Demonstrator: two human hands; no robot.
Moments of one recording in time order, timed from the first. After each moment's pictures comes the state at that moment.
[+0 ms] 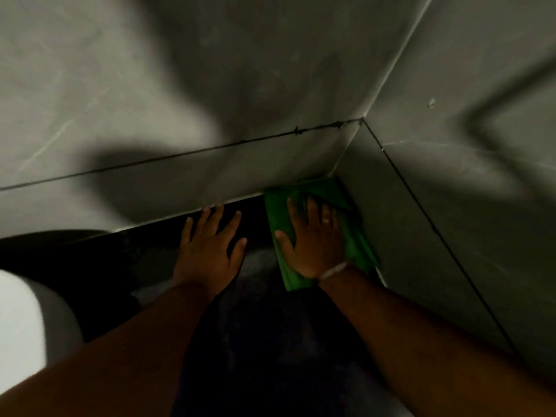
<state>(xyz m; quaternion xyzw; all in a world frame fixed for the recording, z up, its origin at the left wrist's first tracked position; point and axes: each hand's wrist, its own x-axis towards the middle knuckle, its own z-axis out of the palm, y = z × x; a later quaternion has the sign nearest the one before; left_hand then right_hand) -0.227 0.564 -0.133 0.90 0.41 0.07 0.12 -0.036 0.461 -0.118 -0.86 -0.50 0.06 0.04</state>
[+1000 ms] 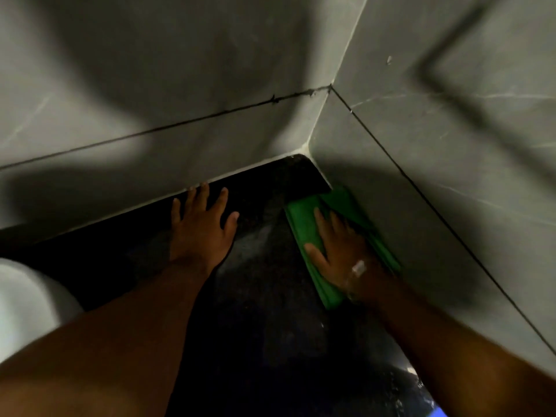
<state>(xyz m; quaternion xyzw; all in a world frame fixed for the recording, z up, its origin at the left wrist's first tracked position) -0.224 0.564 -0.127 0.91 0.40 0.05 0.13 -0.047 0.341 -0.119 -0.88 -0.46 0.11 0.01</state>
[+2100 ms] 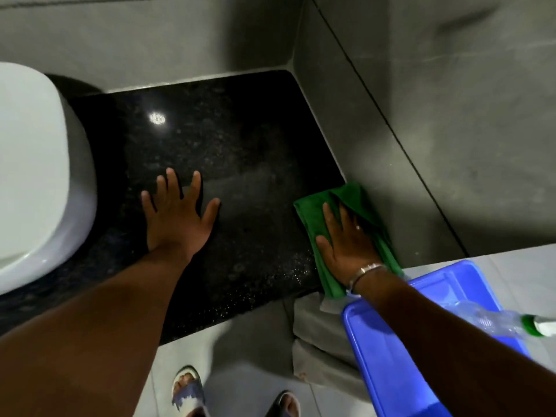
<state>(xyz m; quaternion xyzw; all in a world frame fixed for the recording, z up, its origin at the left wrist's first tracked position) -0.339 0.348 -0.143 0.85 0.53 0.00 0.05 -0.102 0.125 -0.117 -0.86 -0.48 0.16 0.00</state>
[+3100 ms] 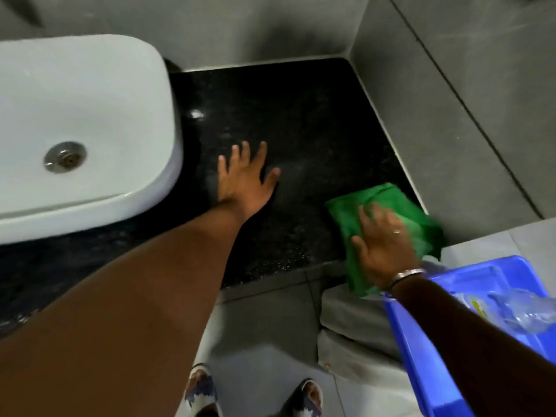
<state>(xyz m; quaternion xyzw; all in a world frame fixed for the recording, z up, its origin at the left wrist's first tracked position) -0.354 0.348 -0.129 0.86 0.48 0.03 0.15 -0.175 0.100 -0.108 -0.85 -0.53 0.06 0.00</state>
